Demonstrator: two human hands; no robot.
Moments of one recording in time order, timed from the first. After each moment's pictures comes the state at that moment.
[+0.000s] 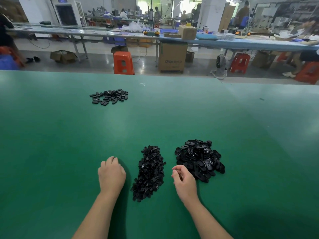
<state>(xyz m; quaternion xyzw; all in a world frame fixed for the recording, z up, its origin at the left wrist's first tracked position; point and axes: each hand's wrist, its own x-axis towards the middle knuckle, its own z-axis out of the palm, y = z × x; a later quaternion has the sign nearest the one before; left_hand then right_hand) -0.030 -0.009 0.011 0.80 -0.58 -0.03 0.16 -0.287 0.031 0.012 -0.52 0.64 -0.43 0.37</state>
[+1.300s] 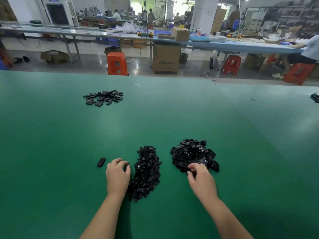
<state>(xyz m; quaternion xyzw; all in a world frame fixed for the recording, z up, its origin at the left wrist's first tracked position) -0.060 -0.010 0.000 0.73 -0.56 -0.15 0.35 -0.351 0.037 0.038 -0.61 0.75 -0.23 0.15</state>
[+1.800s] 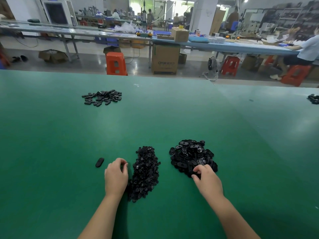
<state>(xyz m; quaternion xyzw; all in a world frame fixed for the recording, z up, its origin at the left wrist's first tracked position) -0.059 -0.004 0.009 0.71 -0.57 -0.16 0.38 -0.375 0.033 0.040 -0.60 0.78 -0.14 0.13</state>
